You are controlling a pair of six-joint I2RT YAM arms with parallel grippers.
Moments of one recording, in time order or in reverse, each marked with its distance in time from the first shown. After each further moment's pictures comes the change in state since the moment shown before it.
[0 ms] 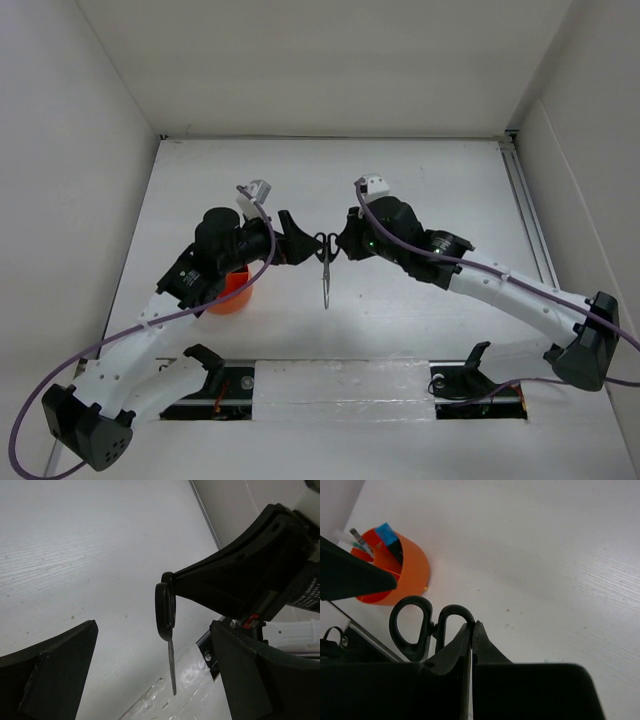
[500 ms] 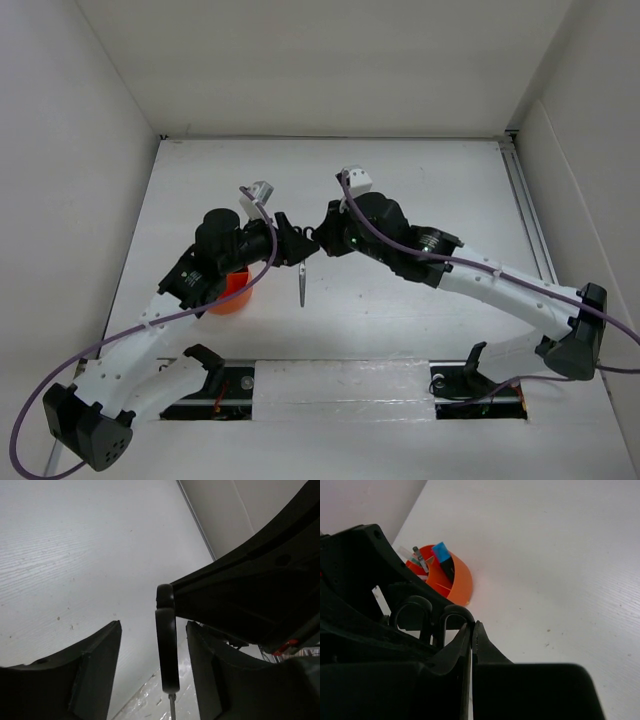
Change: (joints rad) left arm 0.000 0.000 -0.029 0.051 0.067 -0.023; right arm 0.098 0.058 0.145 0.042 0.022 0.047
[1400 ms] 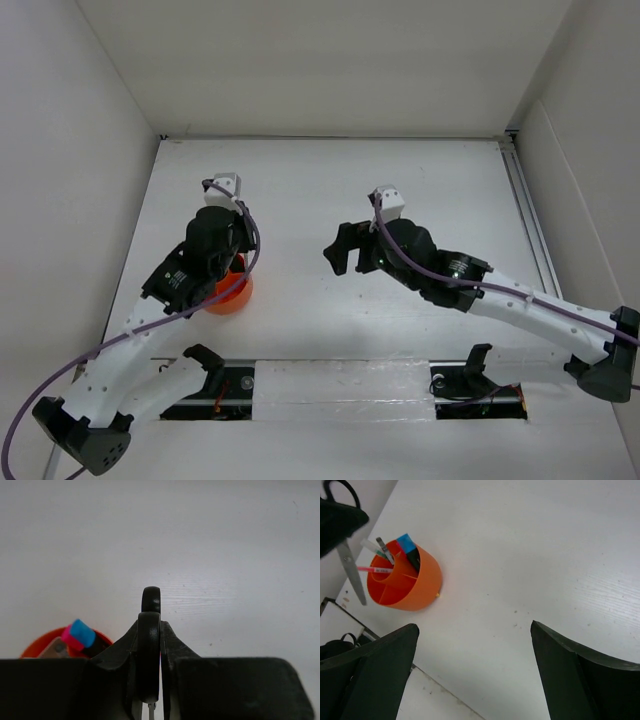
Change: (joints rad) left arm -0.003 -0.031 0.115 -0.294 -0.719 0.259; right arm 0.042 -0.197 -0.202 0.011 0.150 0.004
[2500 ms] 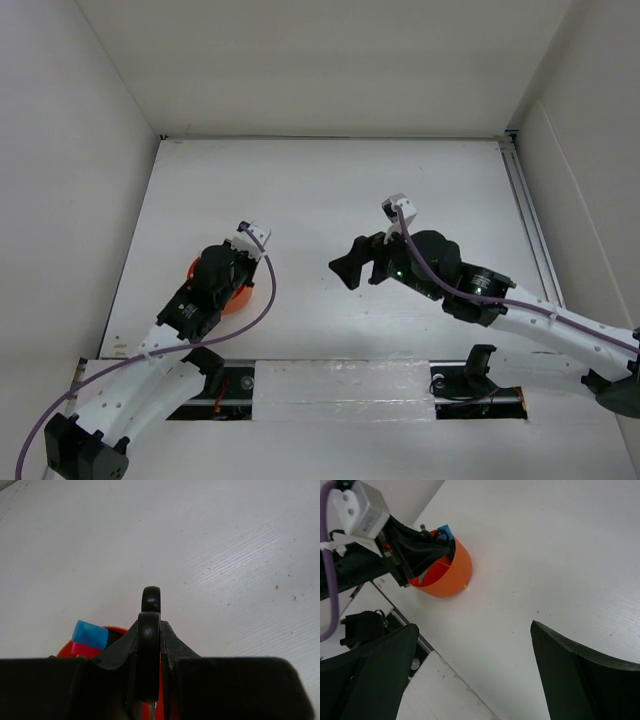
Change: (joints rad) left arm 0.038 -0.176 -0.399 0.257 0.182 0.561; right arm 0.000 -0.163 -0.153 0.108 -0.149 -0.055
